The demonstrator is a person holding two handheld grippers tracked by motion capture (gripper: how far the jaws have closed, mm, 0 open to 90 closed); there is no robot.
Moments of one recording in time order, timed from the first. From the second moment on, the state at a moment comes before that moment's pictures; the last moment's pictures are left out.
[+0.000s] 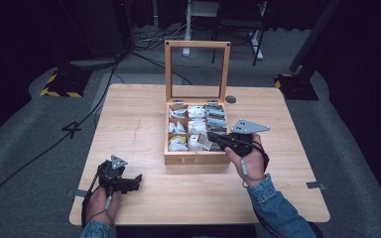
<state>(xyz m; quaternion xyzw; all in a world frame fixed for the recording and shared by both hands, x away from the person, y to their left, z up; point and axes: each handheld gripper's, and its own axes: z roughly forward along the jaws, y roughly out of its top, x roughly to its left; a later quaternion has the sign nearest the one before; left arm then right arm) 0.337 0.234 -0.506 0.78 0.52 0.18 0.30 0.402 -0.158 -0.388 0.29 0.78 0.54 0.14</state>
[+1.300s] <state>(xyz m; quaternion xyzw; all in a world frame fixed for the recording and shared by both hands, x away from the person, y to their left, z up) 0.337 0.234 -0.506 0.78 0.52 0.18 0.30 0.421 -0.255 -0.378 0.41 0.73 0.52 0.19</state>
